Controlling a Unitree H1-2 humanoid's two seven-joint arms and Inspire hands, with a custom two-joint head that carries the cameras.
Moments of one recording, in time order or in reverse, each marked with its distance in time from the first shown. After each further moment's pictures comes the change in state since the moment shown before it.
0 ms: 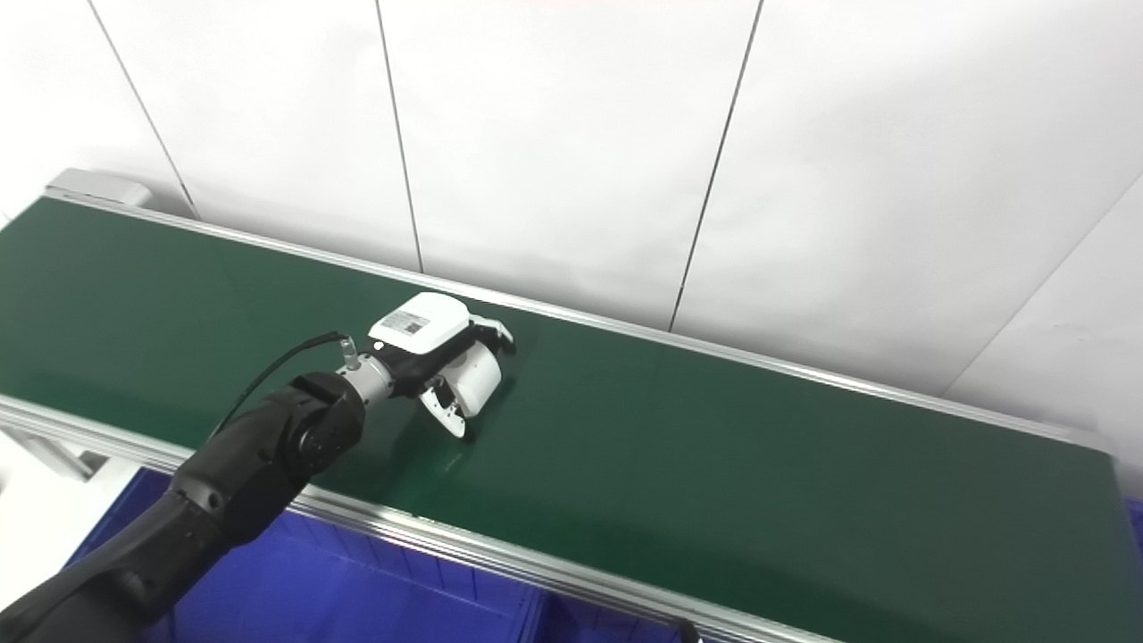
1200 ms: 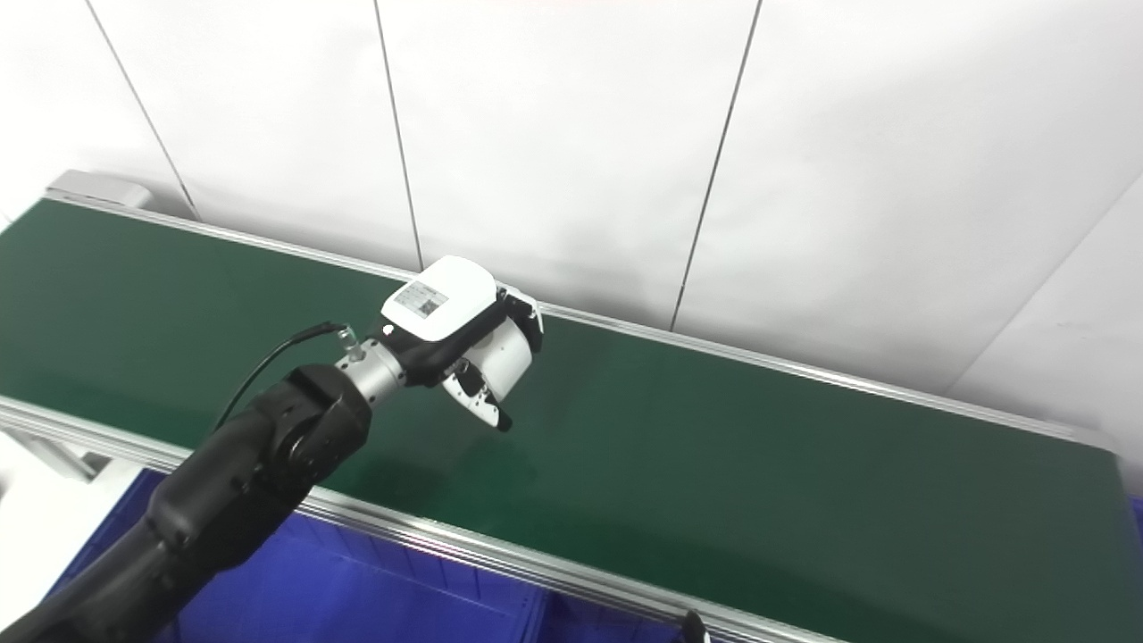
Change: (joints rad) left arm 0.135 0.021 0.041 -0.531 0.010 0.105 -0.102; right arm 0.023 0.004 -0.004 -0.076 0.017 0.039 0.035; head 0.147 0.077
